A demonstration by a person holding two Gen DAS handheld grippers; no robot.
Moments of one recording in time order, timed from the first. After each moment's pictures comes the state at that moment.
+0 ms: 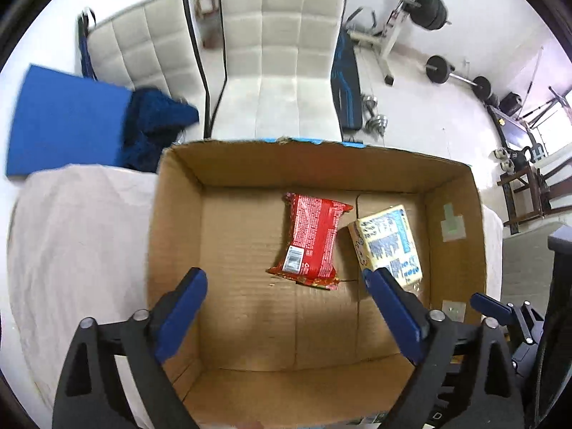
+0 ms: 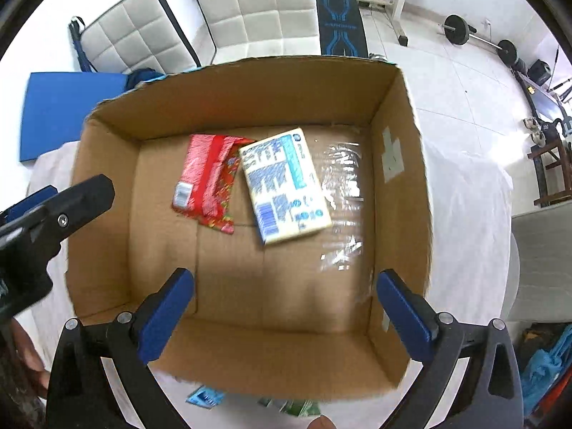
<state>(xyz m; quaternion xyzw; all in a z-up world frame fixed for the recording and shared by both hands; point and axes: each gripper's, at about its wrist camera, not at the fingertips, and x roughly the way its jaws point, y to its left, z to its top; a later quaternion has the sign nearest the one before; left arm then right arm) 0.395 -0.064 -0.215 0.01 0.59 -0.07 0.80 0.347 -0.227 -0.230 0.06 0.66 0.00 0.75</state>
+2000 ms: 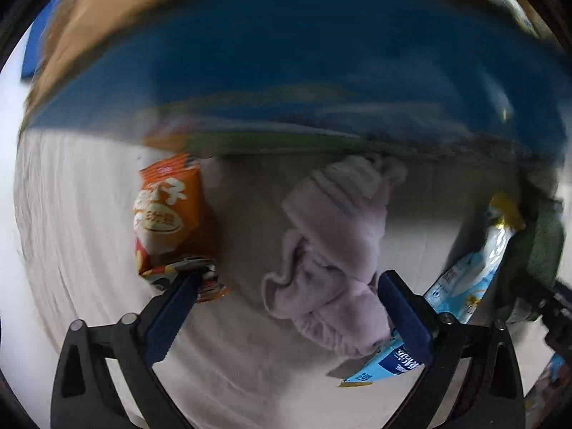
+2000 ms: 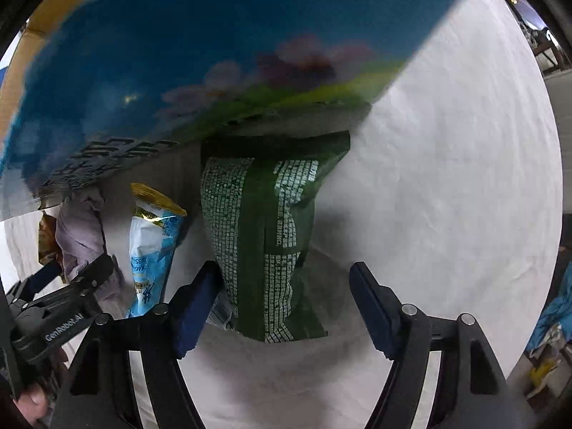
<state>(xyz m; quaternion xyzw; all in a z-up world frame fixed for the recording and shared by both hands) 0.239 -0.045 -0.395 0.09 0.71 0.03 0.69 0.219 -0.244 -0.373 0.14 0.74 -0.04 0.65</state>
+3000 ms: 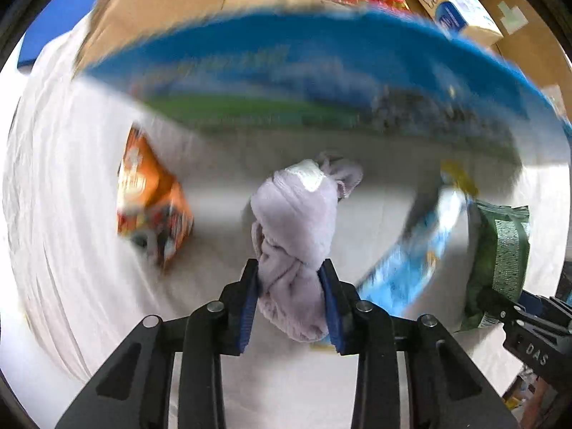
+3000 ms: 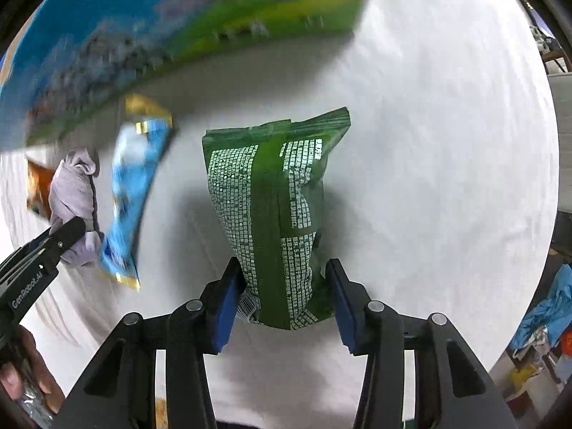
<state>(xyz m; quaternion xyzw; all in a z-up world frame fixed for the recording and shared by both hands) 0.185 -0.058 -0.365 0.04 0.72 -0.01 0.70 0.161 -0.245 -0.380 0.12 0.78 -0.01 0.61</state>
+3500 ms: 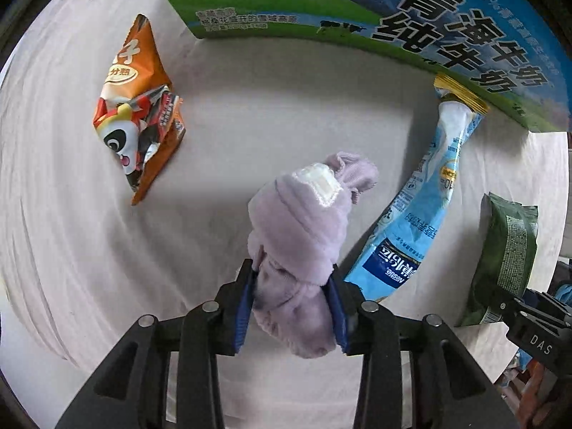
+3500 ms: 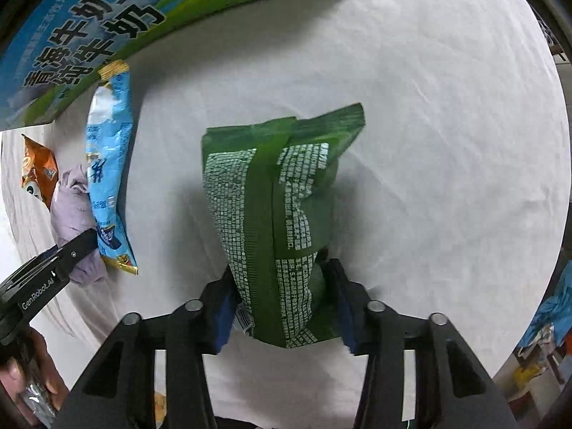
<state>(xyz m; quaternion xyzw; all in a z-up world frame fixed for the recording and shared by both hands) 0.141 -0.045 -0.400 0.00 0.74 0.00 0.67 0.124 -0.251 -0.402 0.12 0.78 -0.01 0.61</state>
